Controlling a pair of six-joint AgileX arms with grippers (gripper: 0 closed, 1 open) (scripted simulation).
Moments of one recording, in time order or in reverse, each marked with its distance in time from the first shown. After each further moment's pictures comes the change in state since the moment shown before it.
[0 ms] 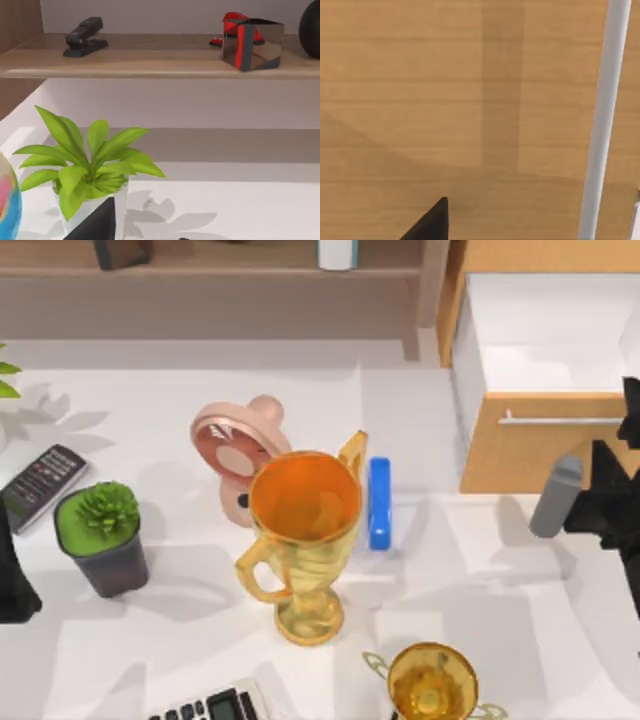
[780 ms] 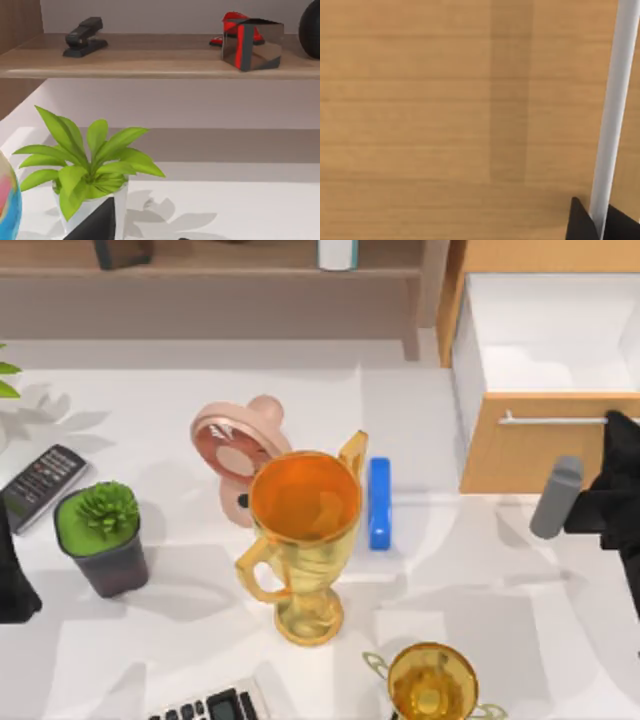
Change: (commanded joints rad) left arm 0.000 0.000 0.000 0.000 0.000 0.000; right arm 0.000 0.000 0.000 0.000 0.000 0.000
